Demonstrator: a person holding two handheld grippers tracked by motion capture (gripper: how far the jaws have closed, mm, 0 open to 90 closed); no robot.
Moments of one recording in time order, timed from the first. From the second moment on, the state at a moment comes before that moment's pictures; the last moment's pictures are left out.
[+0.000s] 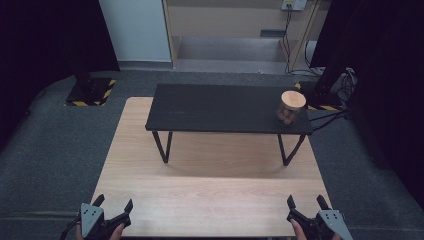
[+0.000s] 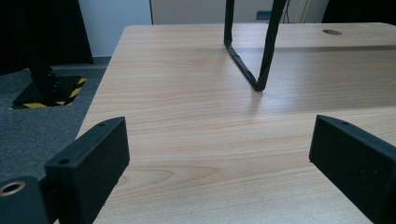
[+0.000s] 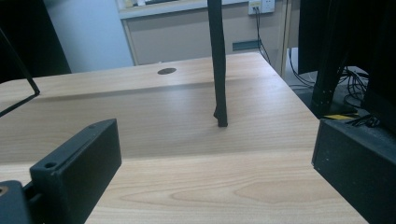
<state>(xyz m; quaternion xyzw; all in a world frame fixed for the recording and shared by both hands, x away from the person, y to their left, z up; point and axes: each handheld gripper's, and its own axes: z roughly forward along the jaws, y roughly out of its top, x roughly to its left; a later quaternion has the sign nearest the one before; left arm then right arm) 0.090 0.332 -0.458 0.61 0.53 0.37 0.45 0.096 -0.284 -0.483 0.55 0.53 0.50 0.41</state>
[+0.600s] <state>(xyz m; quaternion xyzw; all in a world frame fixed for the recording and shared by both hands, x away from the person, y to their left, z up) 0.096 0.331 -0.459 0.61 0.53 0.37 0.45 0.092 -0.279 -0.503 0.54 0.52 0.51 0.42</state>
